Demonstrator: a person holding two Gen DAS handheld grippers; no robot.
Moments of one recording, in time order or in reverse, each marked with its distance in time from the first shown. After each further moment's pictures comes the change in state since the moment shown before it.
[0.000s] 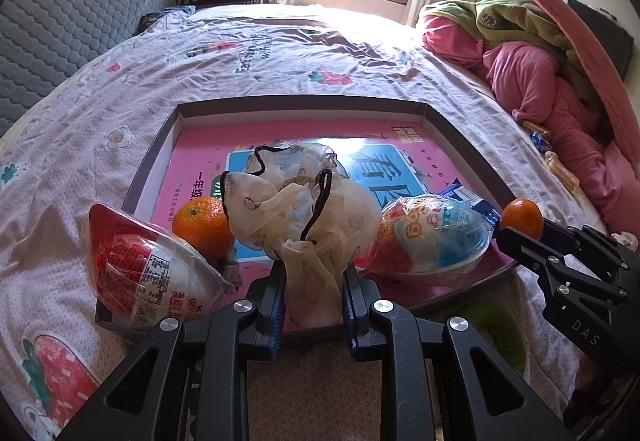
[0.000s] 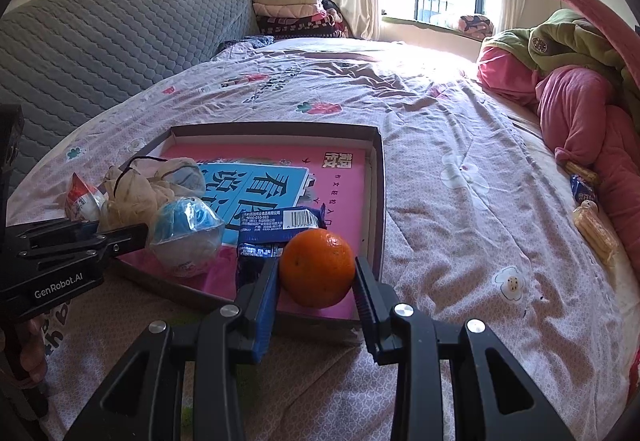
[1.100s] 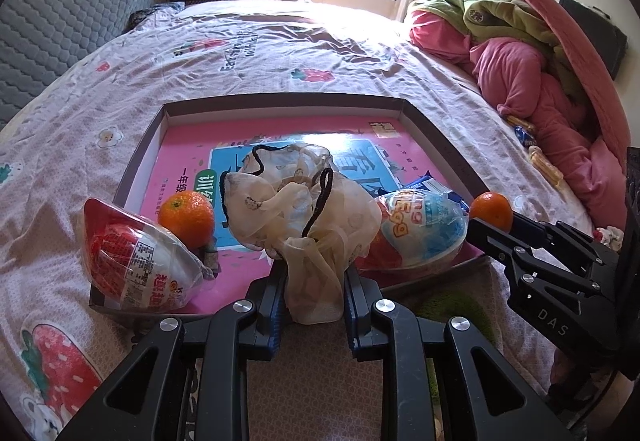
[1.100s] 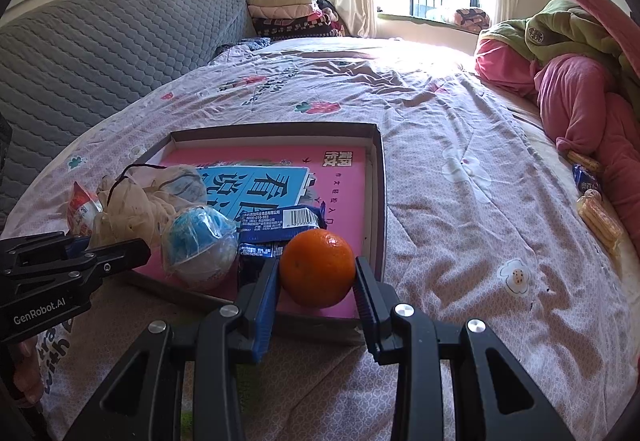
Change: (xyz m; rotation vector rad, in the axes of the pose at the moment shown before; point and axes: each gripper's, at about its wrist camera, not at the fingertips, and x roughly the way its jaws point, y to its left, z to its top) left arm -0.013 -0.010 -0.002 0.005 0.024 -0.038; right arm 0.001 -0.003 0.000 0.036 -0.001 0.015
